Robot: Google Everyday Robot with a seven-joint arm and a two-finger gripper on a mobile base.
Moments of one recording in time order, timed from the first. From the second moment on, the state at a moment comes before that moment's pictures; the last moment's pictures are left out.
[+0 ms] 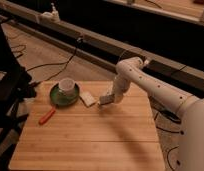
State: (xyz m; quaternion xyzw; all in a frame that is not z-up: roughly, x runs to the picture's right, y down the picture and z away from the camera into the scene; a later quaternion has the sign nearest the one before) arm 0.104 0.028 0.863 -0.26 -0.11 -0.03 0.96
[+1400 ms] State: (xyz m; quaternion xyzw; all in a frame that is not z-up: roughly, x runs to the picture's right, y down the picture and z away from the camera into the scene) arm -0.080 -0.110 0.819 -0.15 -0.15 -0.18 0.96
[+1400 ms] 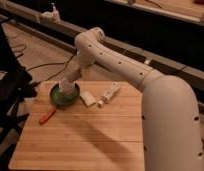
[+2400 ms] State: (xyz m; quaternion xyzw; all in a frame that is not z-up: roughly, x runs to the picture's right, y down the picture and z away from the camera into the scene) arm -0.094 -0.119 0.844 -0.14 -0.15 -0.18 0.96
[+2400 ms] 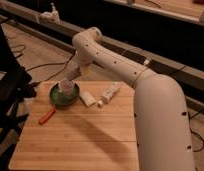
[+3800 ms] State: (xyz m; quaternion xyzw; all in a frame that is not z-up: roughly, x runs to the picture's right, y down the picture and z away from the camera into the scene) arm -0.151 -0.080 0.892 -0.21 -0.24 -0.17 0.93
